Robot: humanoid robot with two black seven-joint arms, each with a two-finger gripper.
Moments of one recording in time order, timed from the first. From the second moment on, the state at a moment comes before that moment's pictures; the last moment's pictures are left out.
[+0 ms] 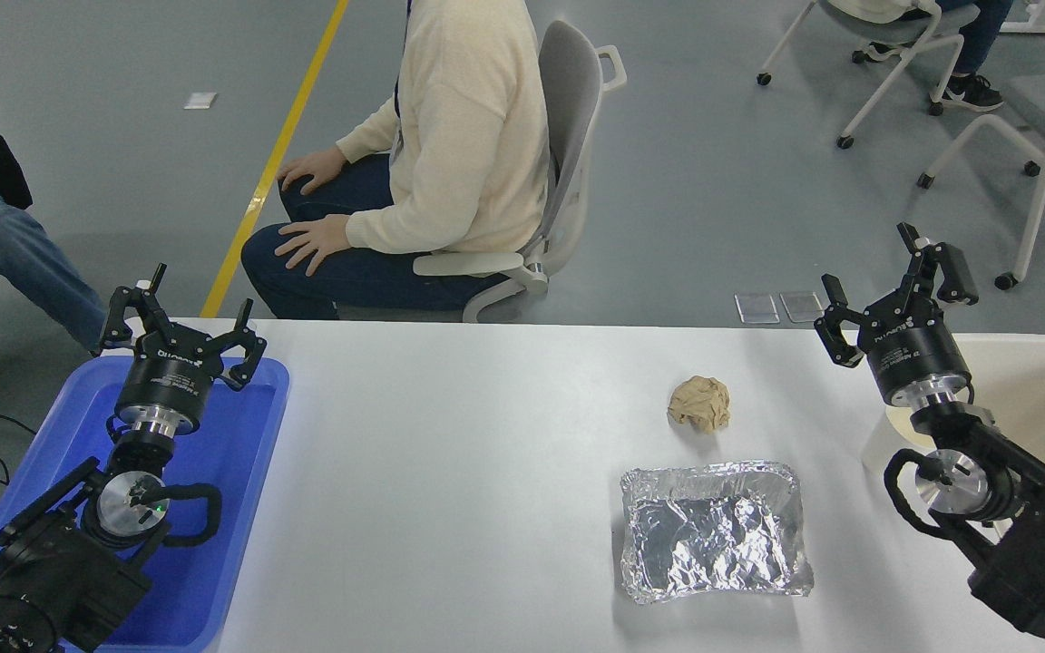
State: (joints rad) left arm -0.52 0.25 -0.99 -0.52 -0.07 -0.60 -0.40; right arm 0.51 -0.37 0.80 0.74 -0.17 0.29 0.57
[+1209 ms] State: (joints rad) left arm -0.52 0.25 -0.99 -0.52 -0.07 -0.60 -0.40; right arm 0.51 -0.37 0.81 0.73 -0.16 0.29 0.57
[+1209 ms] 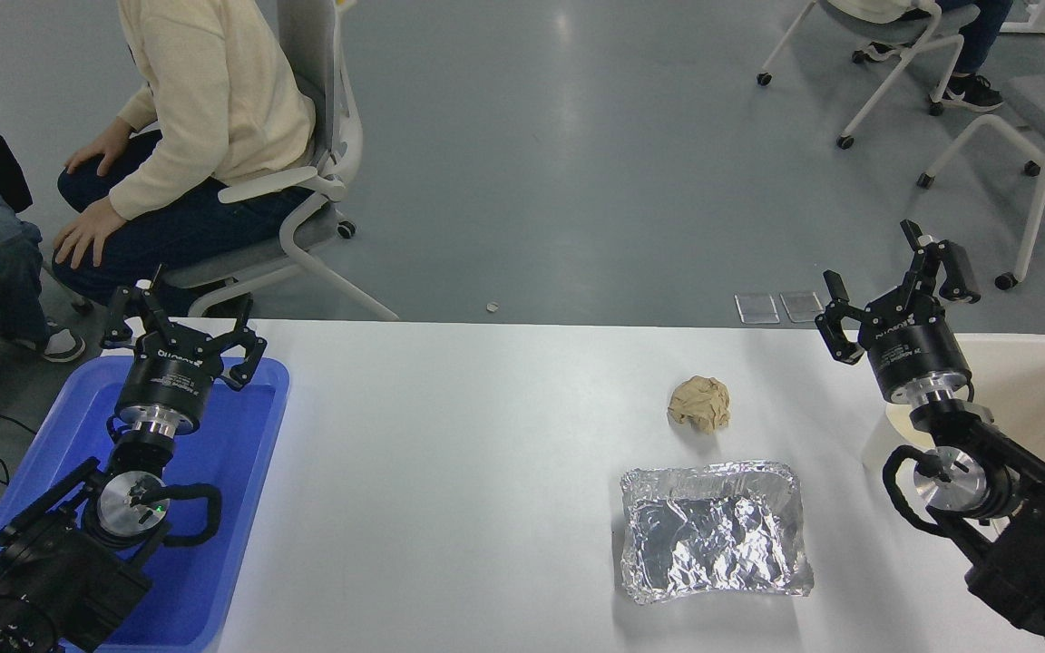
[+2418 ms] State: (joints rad) left arm -0.52 0.25 -1.00 -0.52 -0.07 -0.60 -0.40; right arm 0.95 -0.81 -0.25 0.82 -0.15 0.30 0.57
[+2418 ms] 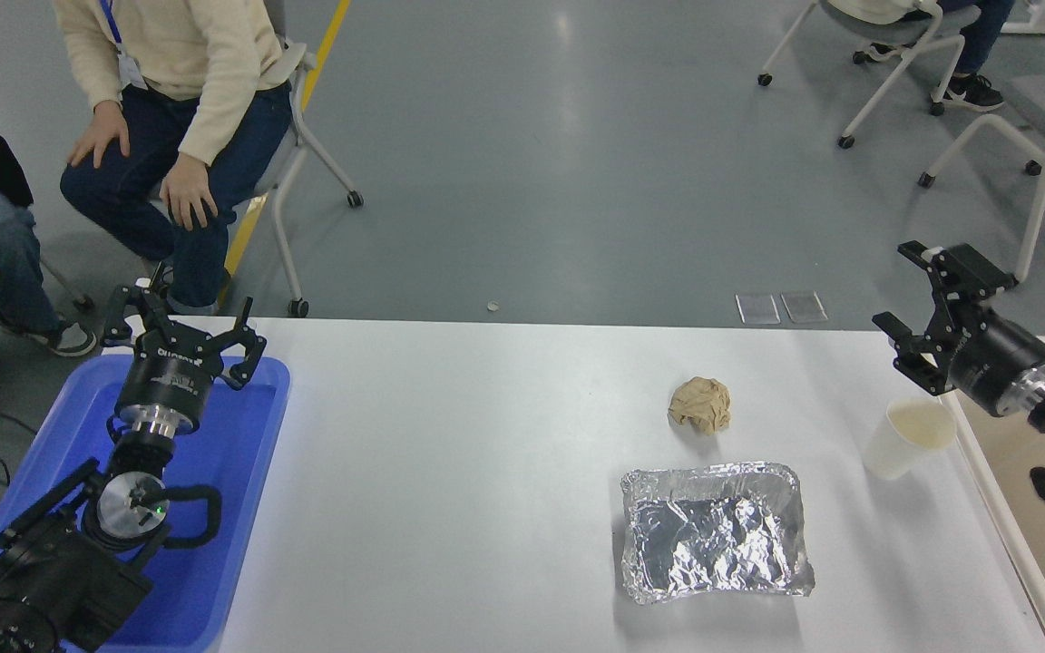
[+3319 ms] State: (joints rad) left arm -0.52 0.25 -0.99 -0.52 -0.07 -0.60 -0.40; right arm 1.95 -0.54 -1.50 1.18 -0.35 0.62 0.52
